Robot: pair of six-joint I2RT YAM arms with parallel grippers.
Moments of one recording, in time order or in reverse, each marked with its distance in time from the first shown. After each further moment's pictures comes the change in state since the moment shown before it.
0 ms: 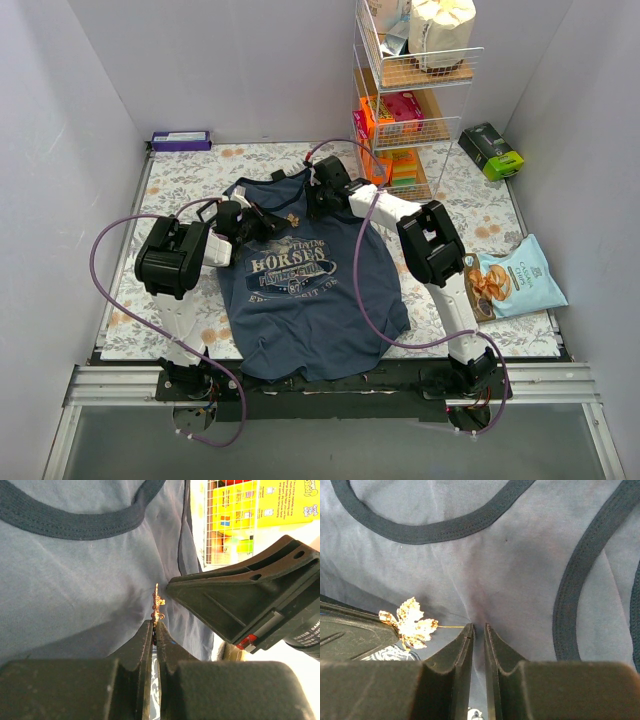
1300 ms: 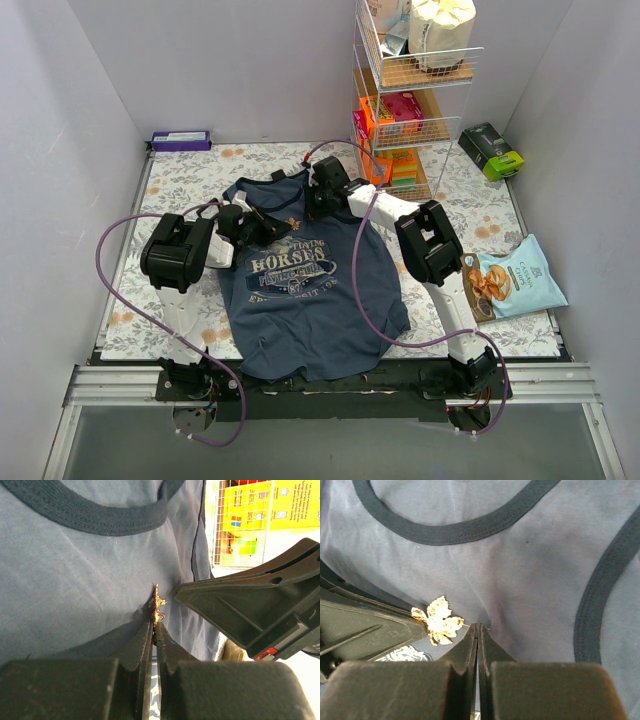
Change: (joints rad) left arm 0.000 0.068 0.001 0.053 0.006 -0.037; right arm -0.001 0.025 0.021 0.006 -0.061 0.024
